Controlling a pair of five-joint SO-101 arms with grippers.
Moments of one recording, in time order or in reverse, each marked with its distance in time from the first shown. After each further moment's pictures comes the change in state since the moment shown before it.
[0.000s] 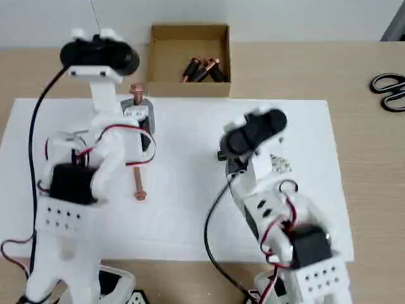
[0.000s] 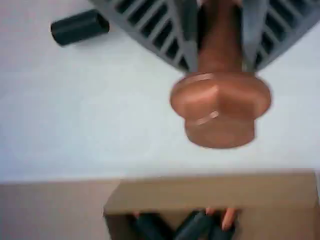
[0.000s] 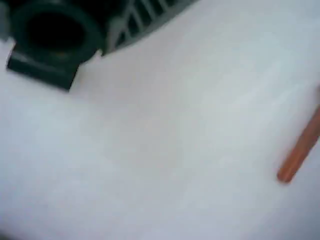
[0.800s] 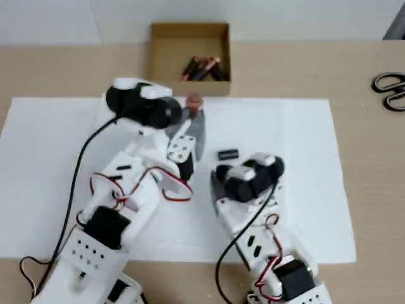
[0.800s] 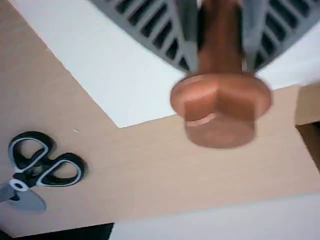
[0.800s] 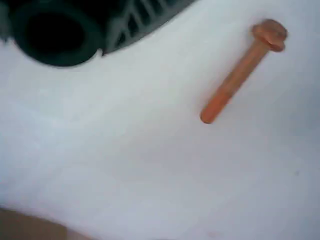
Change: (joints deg) left arm 17.5 -15.1 28.4 -32.7 3.4; right arm -8.1 -32.0 32.0 -13.3 -12.2
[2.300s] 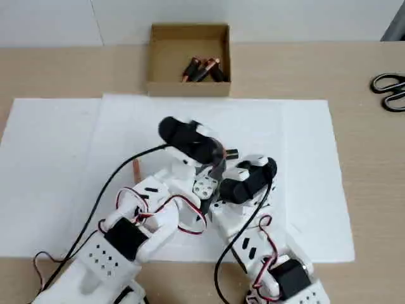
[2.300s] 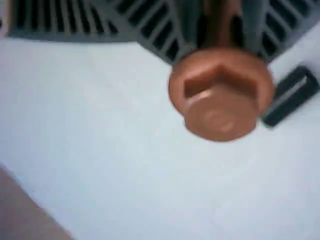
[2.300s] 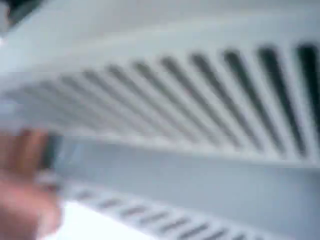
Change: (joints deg) left arm 9.8 -1.5 9.5 10.3 -5.5; right arm -3.4 0.0 0.3 0.0 -1.4
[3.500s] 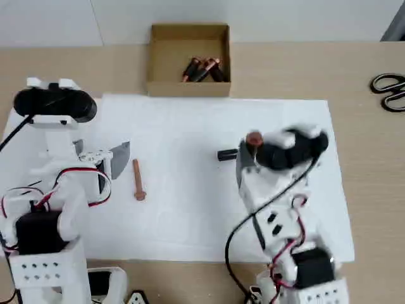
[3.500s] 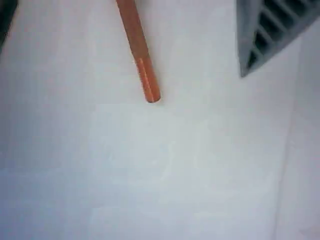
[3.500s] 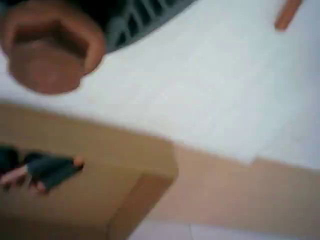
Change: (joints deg) left arm -45.0 0.0 -27.7 37.1 -12.4; right arm 15.5 29.1 -32.7 0.4 2.1
